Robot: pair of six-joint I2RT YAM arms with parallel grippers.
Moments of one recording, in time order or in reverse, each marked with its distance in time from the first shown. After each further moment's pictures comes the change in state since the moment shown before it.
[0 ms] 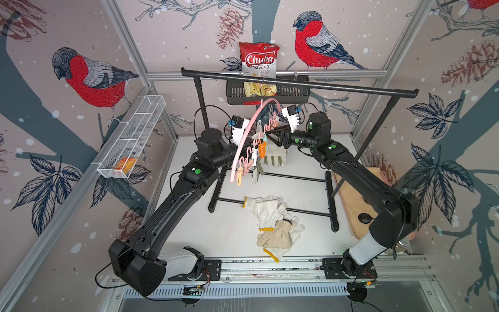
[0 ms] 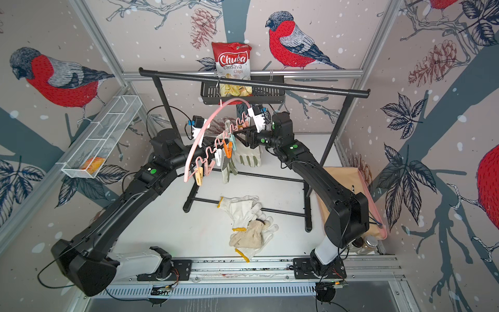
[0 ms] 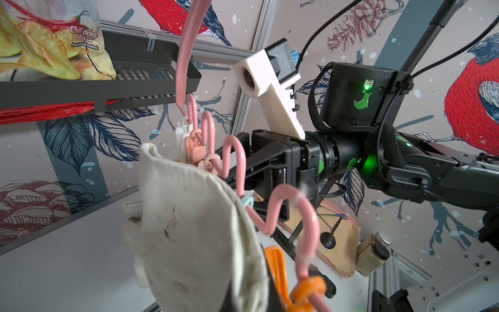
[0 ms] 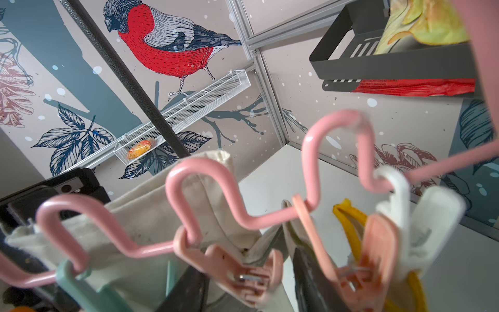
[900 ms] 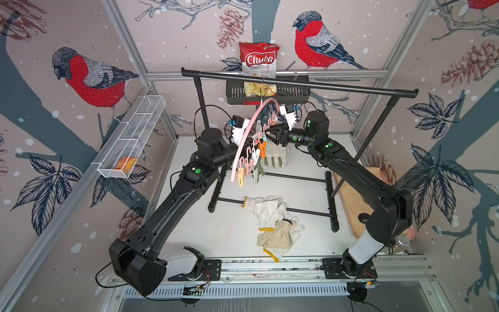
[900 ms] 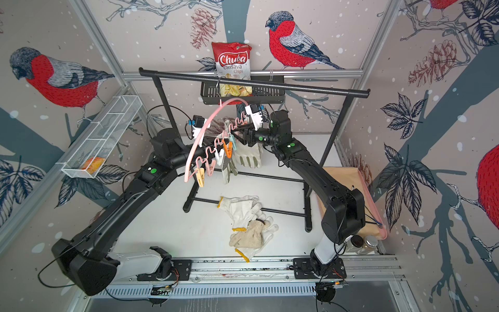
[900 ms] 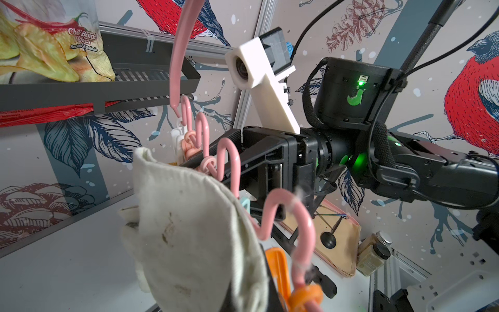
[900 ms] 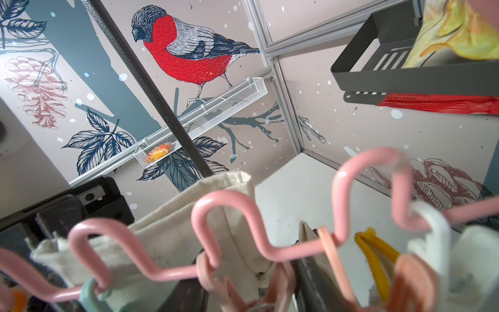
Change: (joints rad) left arm 0.000 0.004 0.005 -0.001 0.003 0.007; right arm 0.006 0.041 0.030 0.065 -0.065 0.033
